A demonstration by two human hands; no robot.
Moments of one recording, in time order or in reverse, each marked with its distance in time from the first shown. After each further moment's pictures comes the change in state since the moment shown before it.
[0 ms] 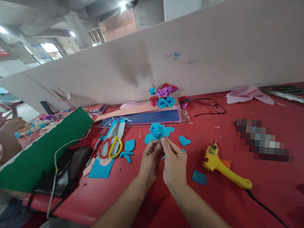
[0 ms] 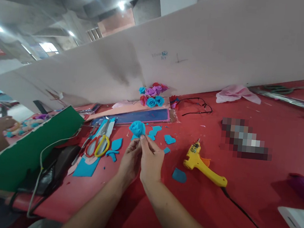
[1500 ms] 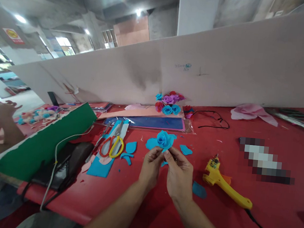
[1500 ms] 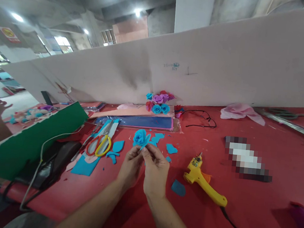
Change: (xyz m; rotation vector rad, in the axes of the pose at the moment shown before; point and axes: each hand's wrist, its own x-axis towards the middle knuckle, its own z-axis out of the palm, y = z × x) left_hand -0.003 -0.003 -0.004 0.097 -0.093 0.170; right_hand -0.001 0.003 -0.015 0.062 -0.135 -0.073
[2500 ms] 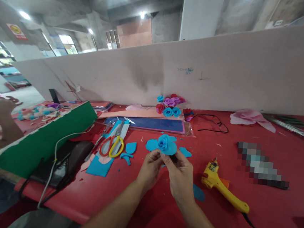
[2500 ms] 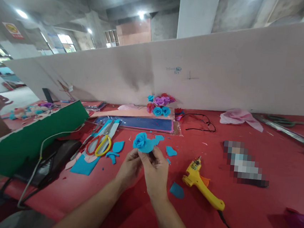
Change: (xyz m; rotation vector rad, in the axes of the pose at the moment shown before) left_hand 0.000 0.006 0.001 -0.031 -0.032 -0.063; right_hand 0.002 -0.017 -0.001 -0.197 -0.194 -0.086
